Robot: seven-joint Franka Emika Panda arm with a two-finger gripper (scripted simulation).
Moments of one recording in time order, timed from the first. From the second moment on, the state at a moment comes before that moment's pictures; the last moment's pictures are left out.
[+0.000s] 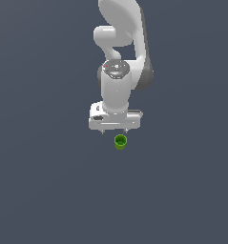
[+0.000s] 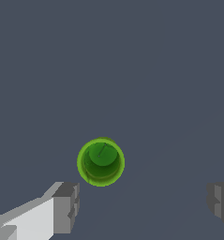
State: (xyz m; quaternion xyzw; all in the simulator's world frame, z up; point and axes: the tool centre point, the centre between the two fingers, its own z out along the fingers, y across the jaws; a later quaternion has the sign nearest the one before) arm 0.000 0.004 0.161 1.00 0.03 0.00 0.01
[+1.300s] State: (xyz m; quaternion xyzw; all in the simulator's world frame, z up) arm 0.008 0.024 0.160 1.00 0.08 0.01 -0.01
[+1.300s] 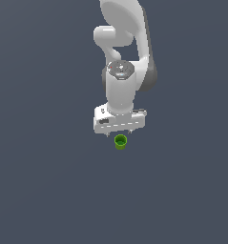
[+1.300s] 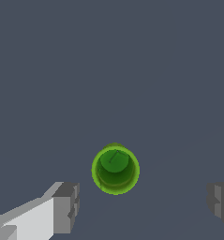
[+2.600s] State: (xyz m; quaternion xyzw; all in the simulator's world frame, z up) arm -0.008 0.033 0.103 0.91 0.42 0.00 0.00
